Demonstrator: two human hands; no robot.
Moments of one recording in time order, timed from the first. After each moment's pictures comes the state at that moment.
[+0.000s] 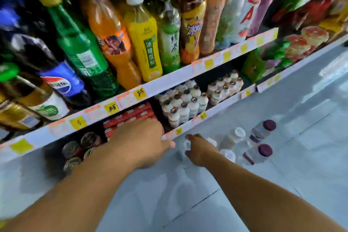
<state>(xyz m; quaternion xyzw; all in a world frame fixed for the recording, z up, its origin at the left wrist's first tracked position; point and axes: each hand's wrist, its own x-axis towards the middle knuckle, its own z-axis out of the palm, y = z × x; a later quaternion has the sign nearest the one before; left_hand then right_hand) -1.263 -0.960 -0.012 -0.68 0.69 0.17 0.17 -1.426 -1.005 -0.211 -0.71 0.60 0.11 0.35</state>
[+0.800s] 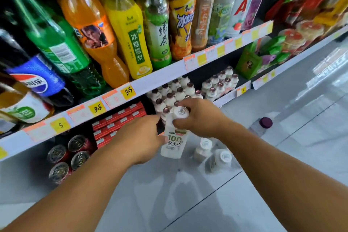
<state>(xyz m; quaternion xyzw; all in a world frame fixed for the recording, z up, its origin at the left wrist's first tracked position) -1.267 -0.978 -0.055 -0.70 0.66 0.28 0.04 -1.440 -1.045 -0.095 -0.74 0.55 -0.10 0.37</state>
